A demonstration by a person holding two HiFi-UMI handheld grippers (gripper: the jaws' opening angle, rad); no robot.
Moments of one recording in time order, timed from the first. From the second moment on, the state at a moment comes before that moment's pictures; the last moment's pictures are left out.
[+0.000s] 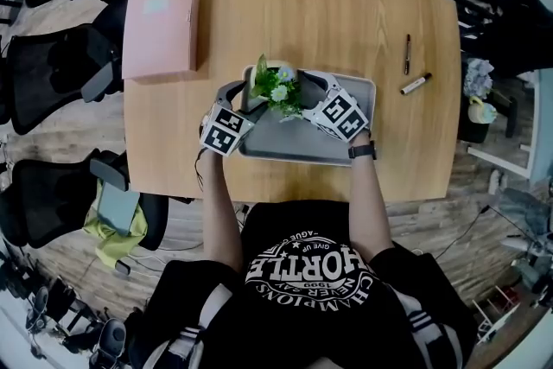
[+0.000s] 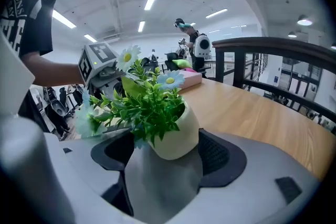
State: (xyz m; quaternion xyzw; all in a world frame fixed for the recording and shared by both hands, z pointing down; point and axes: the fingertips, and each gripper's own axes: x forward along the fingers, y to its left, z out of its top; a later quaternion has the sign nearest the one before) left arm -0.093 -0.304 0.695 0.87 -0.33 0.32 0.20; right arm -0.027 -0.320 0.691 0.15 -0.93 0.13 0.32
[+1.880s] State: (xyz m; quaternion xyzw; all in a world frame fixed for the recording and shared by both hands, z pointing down) left arm -0.064 -0.277 0.687 0.85 -0.31 0.36 0.22; right arm -0.012 -0.298 0.676 0.19 -0.91 0.15 0.32
